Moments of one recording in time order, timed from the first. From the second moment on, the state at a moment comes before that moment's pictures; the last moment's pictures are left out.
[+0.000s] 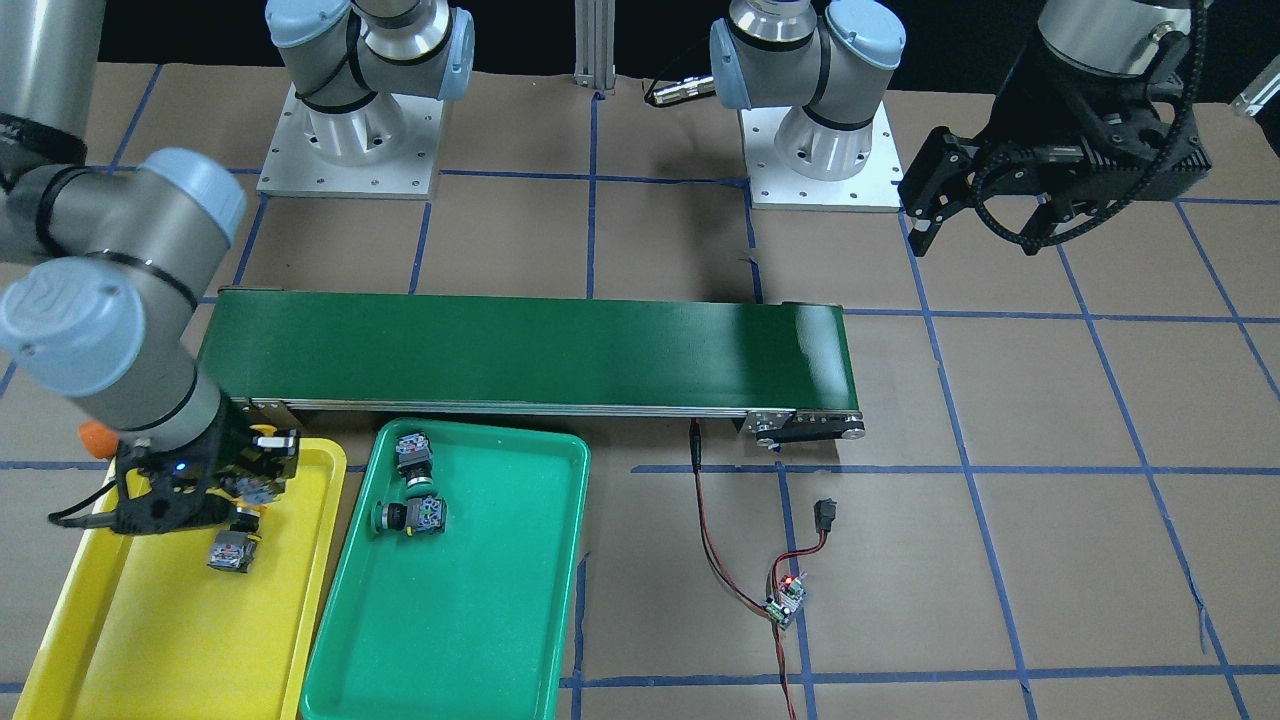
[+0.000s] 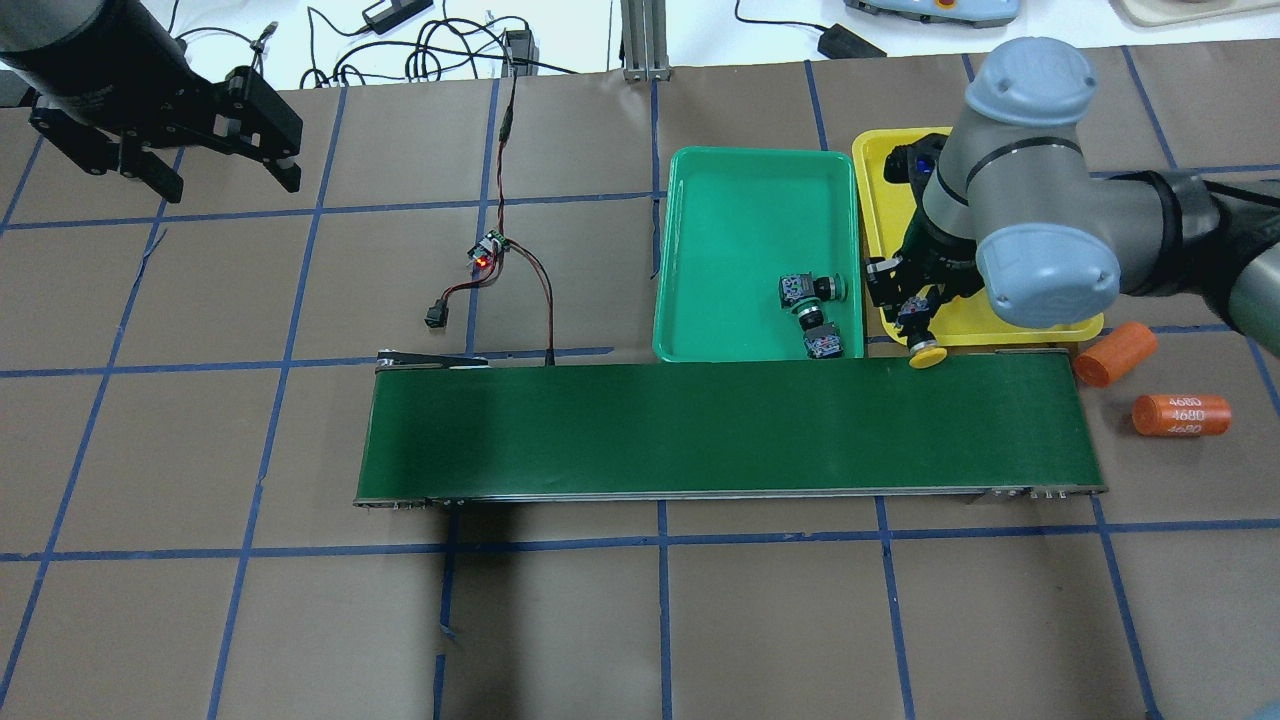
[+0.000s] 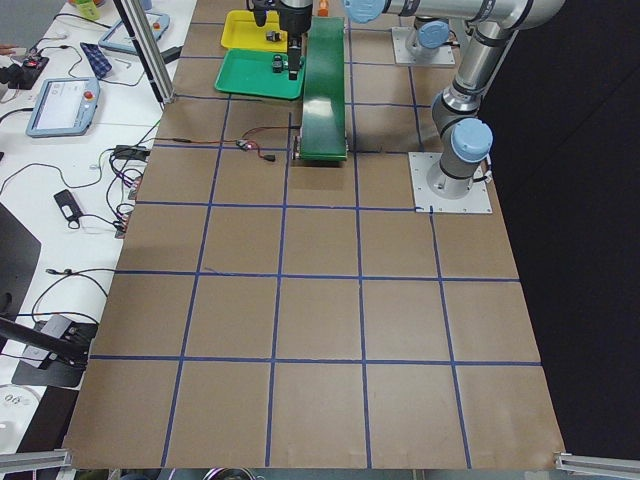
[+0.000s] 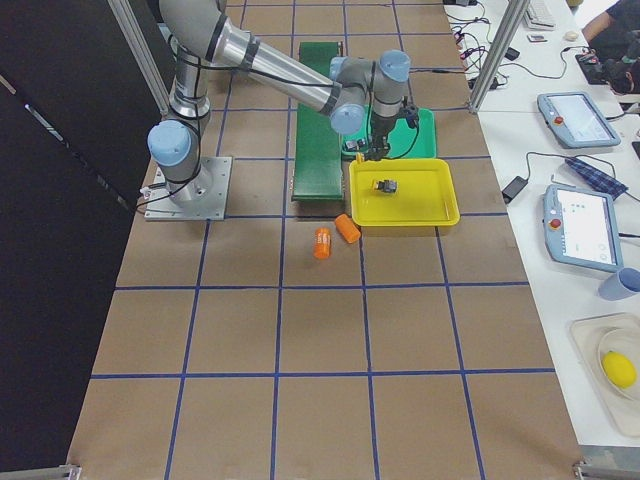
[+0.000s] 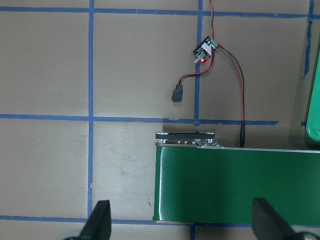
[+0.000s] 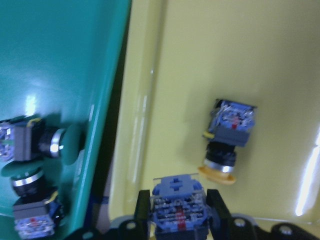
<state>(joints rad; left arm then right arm) -1.44 -1.55 -1.47 -1.60 1.56 0.09 1.41 -1.16 1.64 -2.05 -1.60 -0.31</state>
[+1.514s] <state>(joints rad) -1.44 -1.55 -1.47 -1.60 1.56 0.09 1.60 -1.46 1.58 -1.70 -1.60 -0.03</state>
